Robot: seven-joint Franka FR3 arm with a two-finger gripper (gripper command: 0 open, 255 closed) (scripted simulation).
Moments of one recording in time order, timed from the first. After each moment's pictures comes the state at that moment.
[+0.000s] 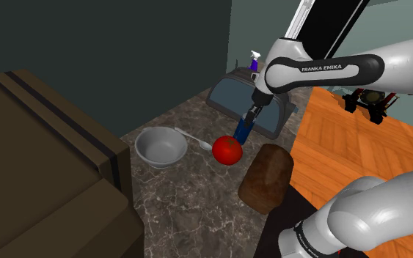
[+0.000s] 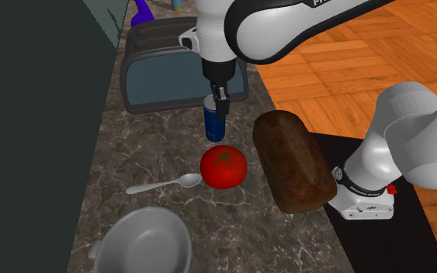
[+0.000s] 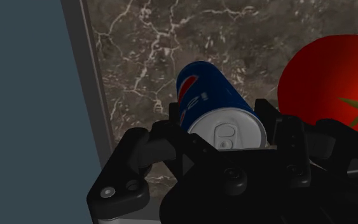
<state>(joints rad) -0.03 -0.31 -0.09 -2.41 -0.03 2.09 -0.44</state>
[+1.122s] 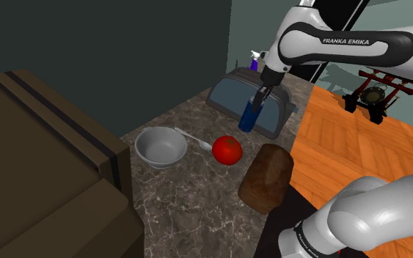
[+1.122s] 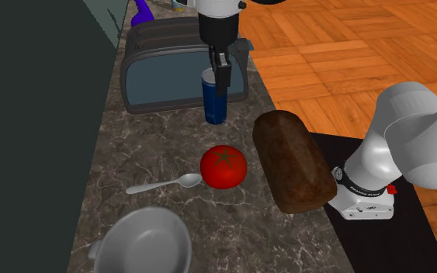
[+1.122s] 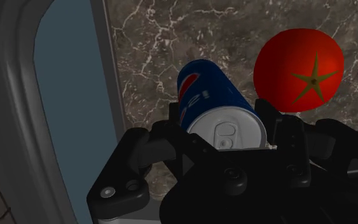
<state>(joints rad) -0.03 -0.37 -0.09 -2.24 -0.03 1.87 -0.43</state>
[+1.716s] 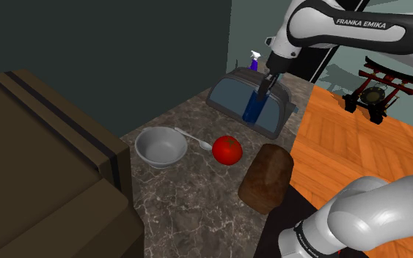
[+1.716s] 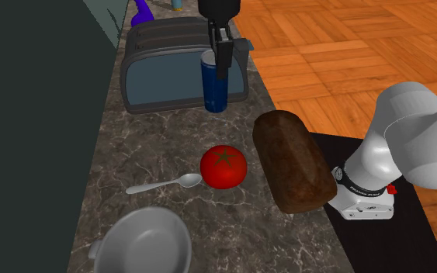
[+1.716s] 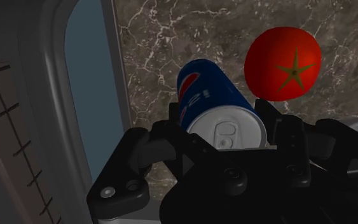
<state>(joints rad) -0.02 -0.37 -0.08 -2.12 -0.02 1.75 -0.44</state>
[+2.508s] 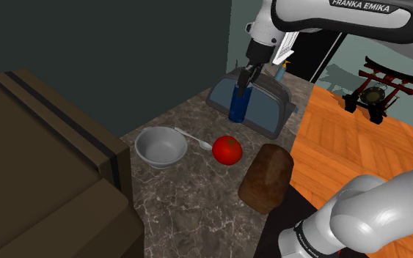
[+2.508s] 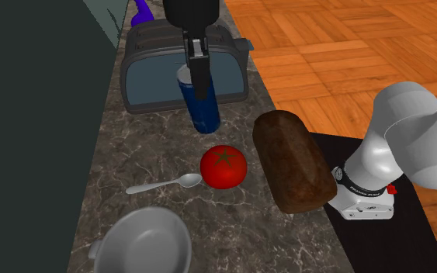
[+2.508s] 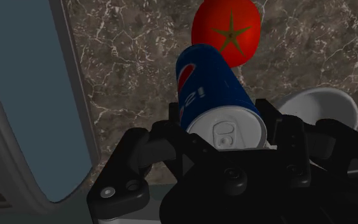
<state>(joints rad) 0.05 -0.31 0.05 -1.99 0.02 1.68 -0.25</state>
